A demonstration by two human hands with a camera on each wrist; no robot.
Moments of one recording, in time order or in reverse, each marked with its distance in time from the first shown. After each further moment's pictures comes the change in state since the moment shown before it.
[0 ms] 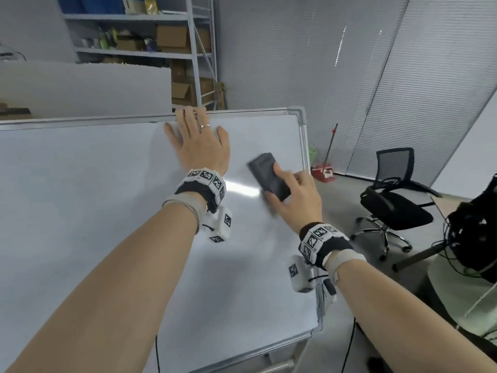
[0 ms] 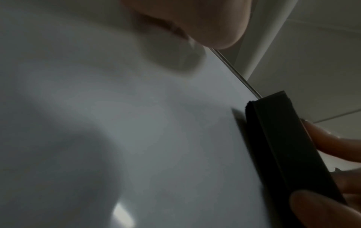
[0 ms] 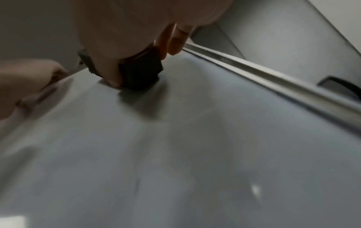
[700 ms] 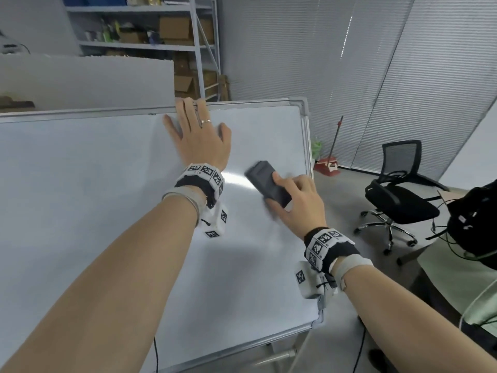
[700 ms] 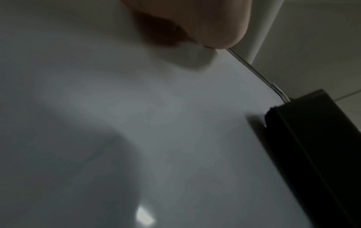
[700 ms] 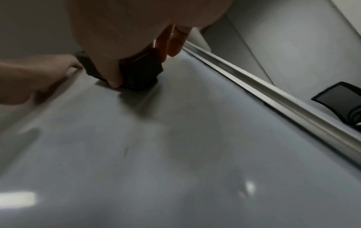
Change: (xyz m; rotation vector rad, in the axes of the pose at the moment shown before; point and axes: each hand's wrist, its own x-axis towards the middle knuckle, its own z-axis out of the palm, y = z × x) left_hand -0.008 -0.003 -0.001 0.055 0.003 0.040; right_hand -0.026 0.013 0.003 0.013 -0.033 -0.097
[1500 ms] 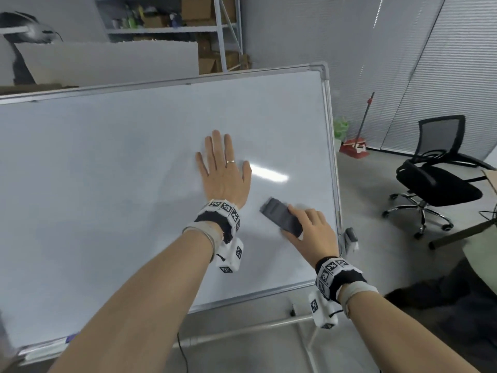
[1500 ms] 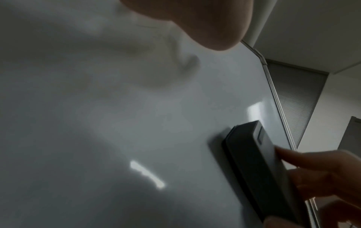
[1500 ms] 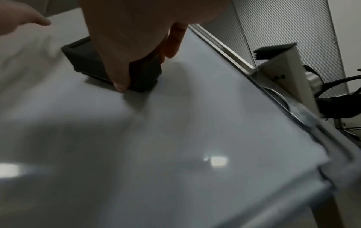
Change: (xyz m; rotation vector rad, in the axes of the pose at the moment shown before) left_hand -0.126 -0.068 0.004 0.036 -0.198 0.047; right_hand -0.130 -0.033 0.054 -0.052 -0.203 0.064
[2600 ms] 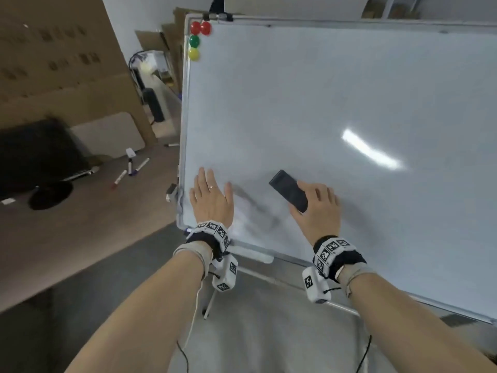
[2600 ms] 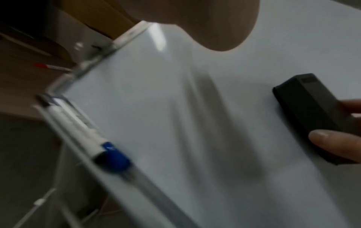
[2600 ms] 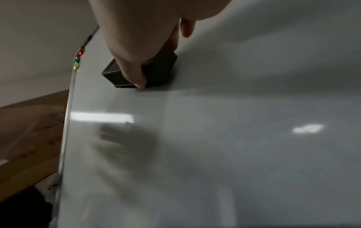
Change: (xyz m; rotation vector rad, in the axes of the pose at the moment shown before) left_hand -0.211 -0.366 -0.096 0.076 -0.157 -0.697; right_hand -0.021 -0.308 0.141 0.143 -0.092 -0.281
